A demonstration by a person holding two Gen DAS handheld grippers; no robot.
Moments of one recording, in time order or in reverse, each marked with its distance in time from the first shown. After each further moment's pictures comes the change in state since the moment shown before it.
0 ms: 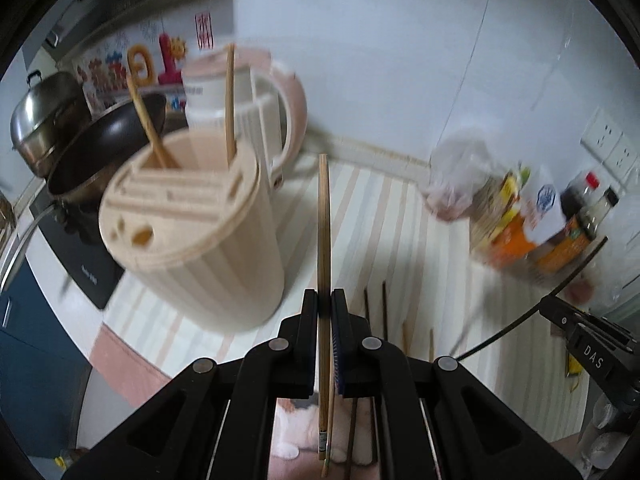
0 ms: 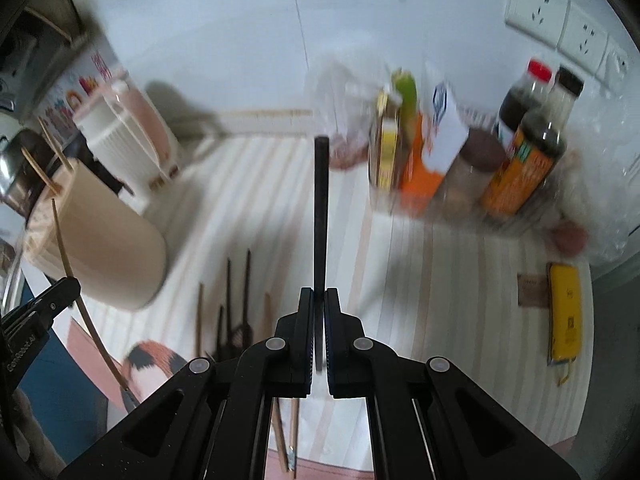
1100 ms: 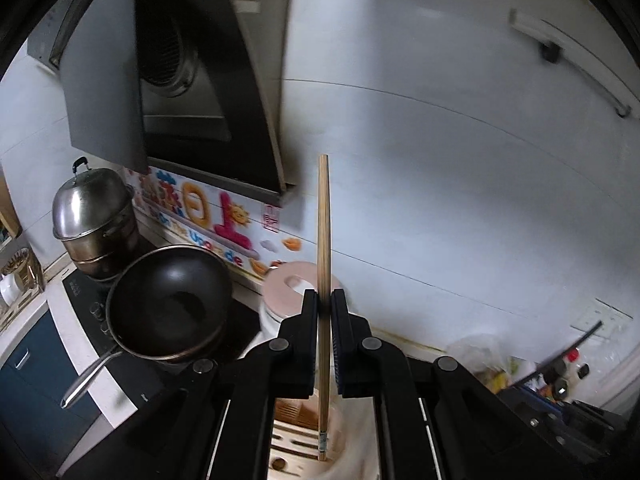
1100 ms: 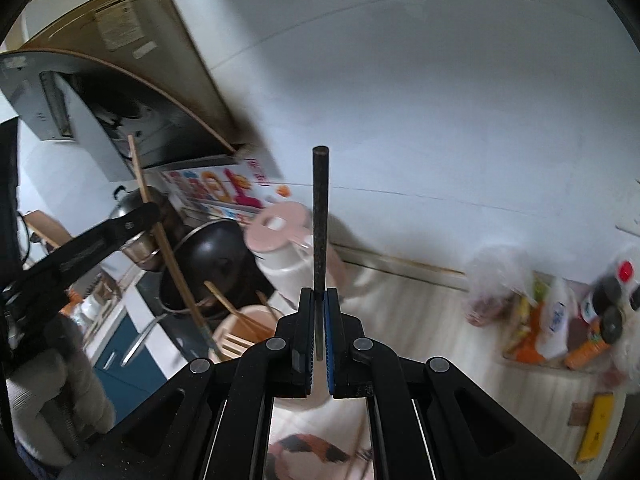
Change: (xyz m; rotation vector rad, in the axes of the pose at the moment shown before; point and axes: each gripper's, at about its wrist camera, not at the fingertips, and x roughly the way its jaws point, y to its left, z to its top) left arm -0.124 0.098 0.173 -0.118 -0.360 0.059; right arm -0.135 0.158 0.135 -0.143 -0.217 0.377
